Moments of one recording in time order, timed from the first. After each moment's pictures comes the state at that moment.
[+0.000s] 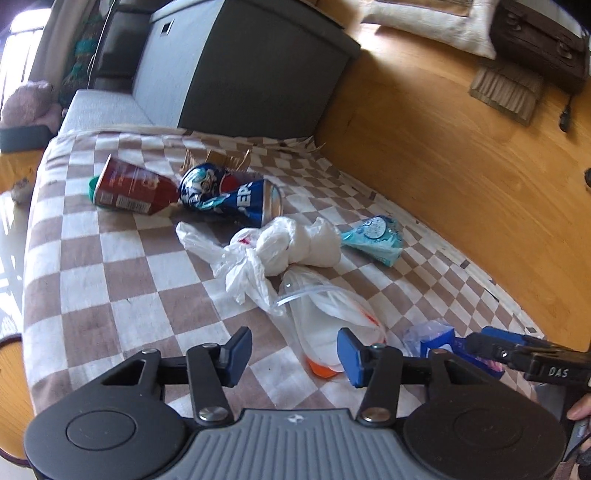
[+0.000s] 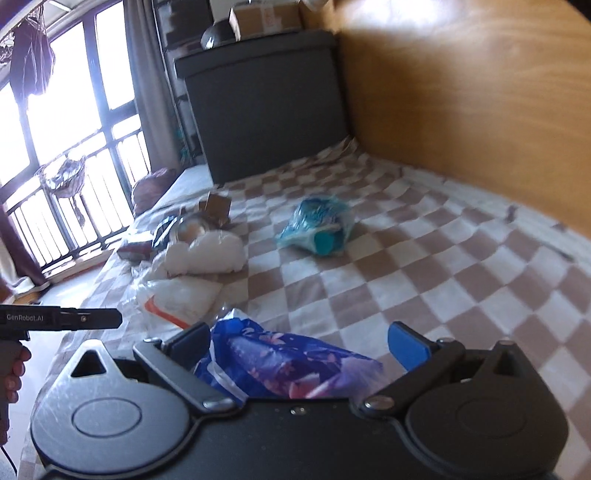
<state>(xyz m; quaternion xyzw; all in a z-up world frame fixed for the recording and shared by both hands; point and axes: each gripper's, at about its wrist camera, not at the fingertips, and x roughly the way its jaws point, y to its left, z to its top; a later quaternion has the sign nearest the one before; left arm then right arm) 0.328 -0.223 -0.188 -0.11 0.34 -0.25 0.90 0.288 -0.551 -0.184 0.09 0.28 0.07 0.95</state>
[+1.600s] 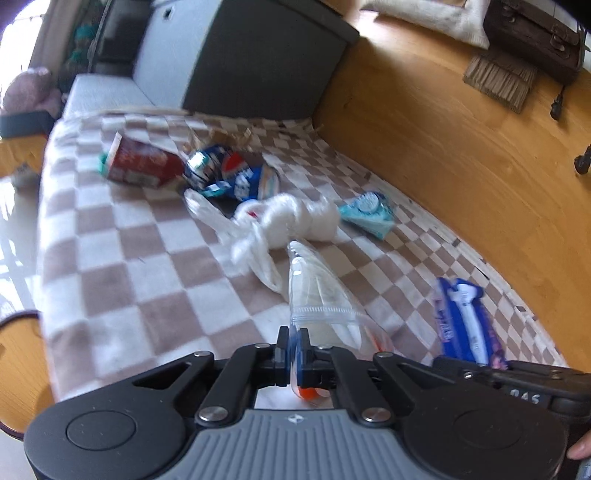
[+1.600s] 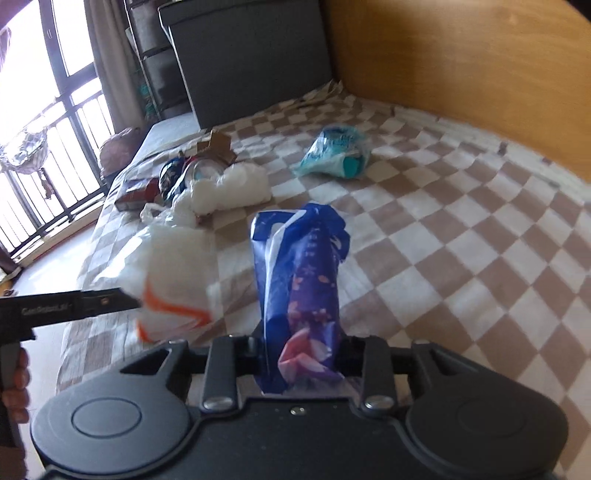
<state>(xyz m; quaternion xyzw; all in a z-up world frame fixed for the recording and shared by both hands) 0.300 -0.206 -0.181 -0.10 0.36 -0.25 0.89 0.250 -0.468 -0.175 0.10 0.36 -0.01 0.93</state>
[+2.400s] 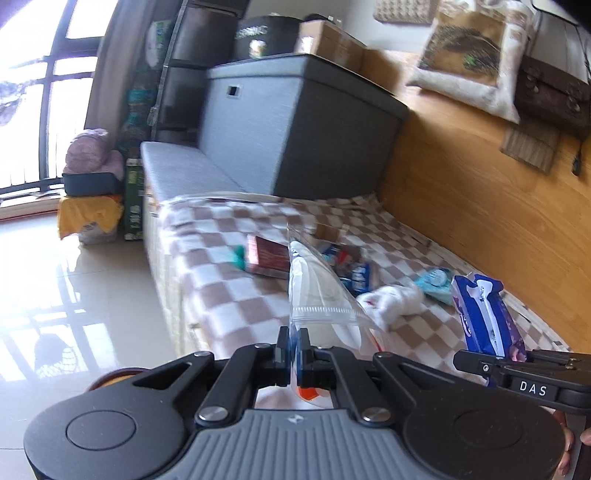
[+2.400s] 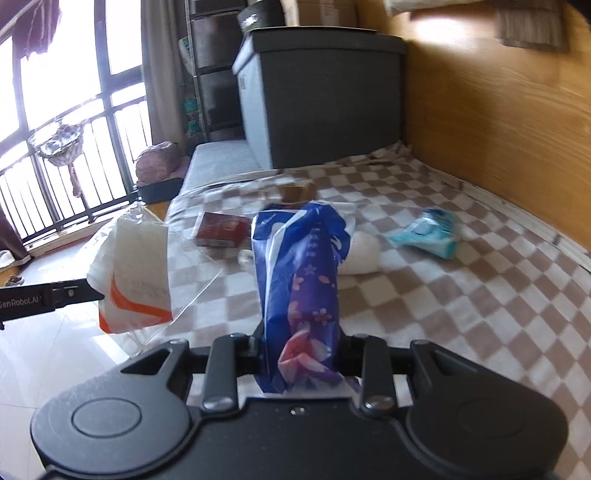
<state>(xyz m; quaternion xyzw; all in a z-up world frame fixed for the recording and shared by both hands) 0.280 -0.081 -0.112 -0.07 0.29 -0.17 0.94 0.272 -0.351 -0.122 0.04 0.31 0.03 0.95</state>
